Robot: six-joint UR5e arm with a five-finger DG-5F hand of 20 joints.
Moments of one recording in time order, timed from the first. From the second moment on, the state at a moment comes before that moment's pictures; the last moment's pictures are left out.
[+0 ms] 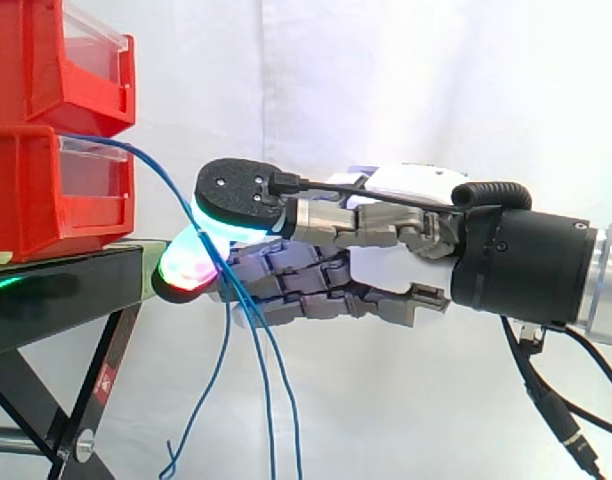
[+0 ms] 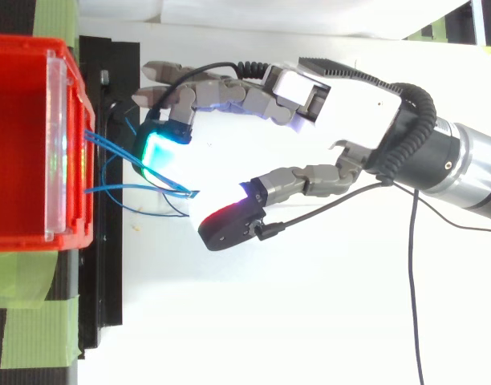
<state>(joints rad) 0.16 -2.07 -1.83 -2.19 -1.19 -0.53</state>
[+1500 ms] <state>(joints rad) 0.17 -2.07 -1.82 -2.17 -1.18 -0.57</state>
